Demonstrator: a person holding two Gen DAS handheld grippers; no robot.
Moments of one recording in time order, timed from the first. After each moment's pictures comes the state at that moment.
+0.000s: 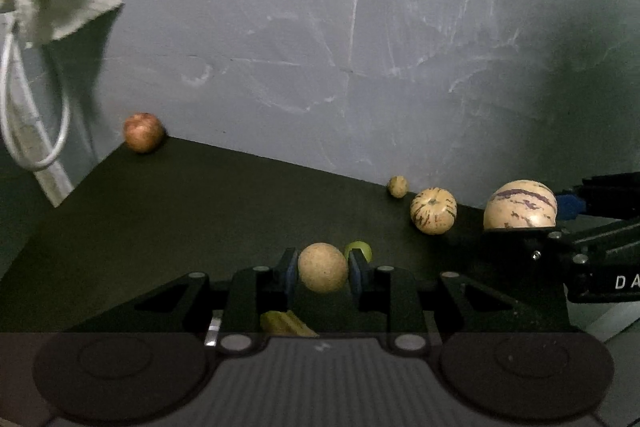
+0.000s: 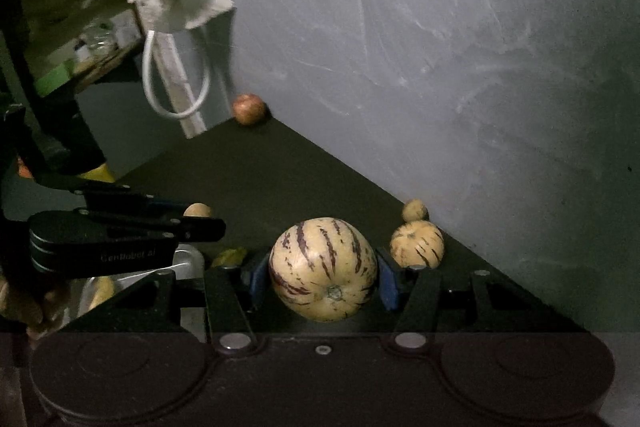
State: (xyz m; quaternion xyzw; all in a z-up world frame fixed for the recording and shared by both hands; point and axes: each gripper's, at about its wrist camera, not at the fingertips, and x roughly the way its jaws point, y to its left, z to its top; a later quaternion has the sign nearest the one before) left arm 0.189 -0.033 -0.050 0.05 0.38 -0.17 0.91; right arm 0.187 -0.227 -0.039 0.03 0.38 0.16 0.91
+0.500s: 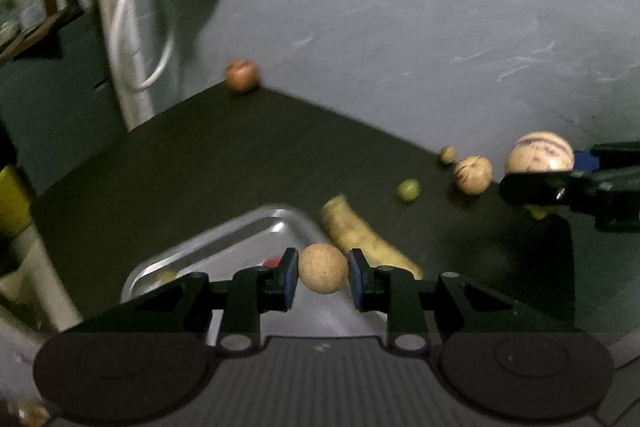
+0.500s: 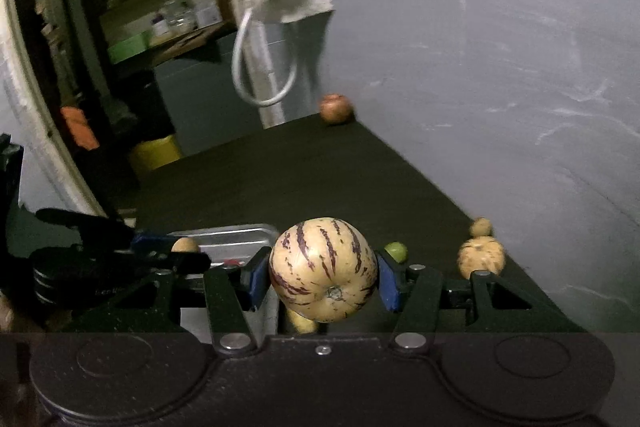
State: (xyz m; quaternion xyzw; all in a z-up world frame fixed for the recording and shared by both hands) left arm 0.086 0.020 -0.052 -0.02 0.40 -0.05 0.91; right arm 0.153 -0.194 -0.018 -0.01 0.36 0.27 0.89
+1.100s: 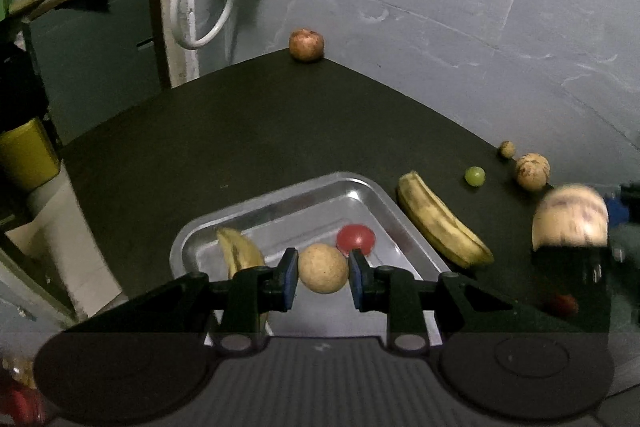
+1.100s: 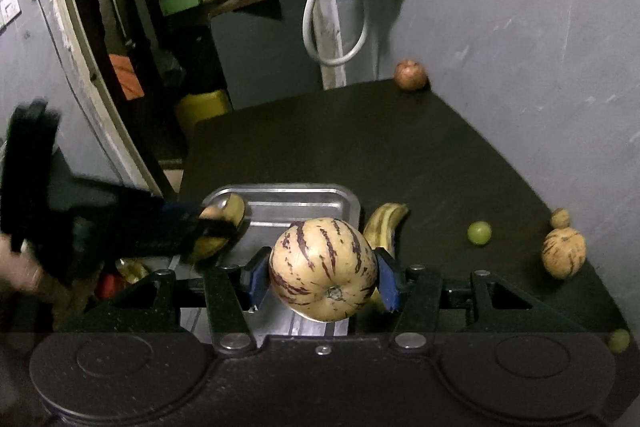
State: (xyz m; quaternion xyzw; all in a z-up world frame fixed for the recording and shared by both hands) left arm 0.093 0.074 -0.082 -0.06 0.42 -0.01 0.91; right arm 0.138 -0.134 -0.043 -0.05 0.39 0.34 0.85
